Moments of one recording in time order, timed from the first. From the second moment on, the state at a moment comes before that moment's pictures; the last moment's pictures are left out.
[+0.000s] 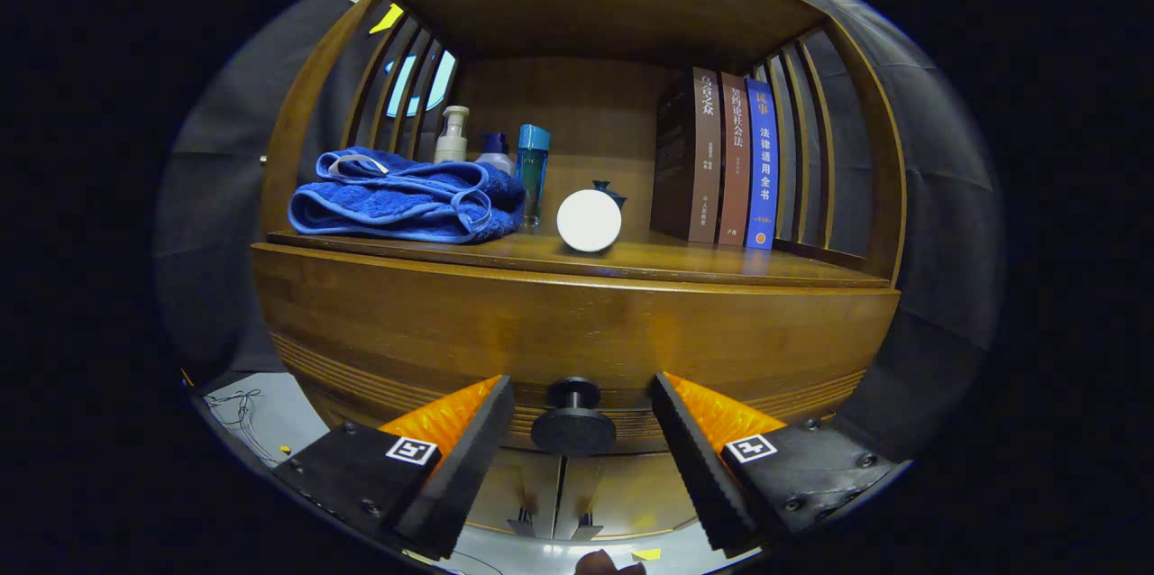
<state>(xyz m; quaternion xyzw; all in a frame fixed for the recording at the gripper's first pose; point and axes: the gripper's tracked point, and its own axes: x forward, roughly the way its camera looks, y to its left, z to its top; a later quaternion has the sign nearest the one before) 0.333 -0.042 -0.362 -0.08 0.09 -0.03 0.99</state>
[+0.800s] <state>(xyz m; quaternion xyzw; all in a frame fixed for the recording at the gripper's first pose) 0.282 -0.030 -0.268 -0.07 0.05 -0.02 1.00</state>
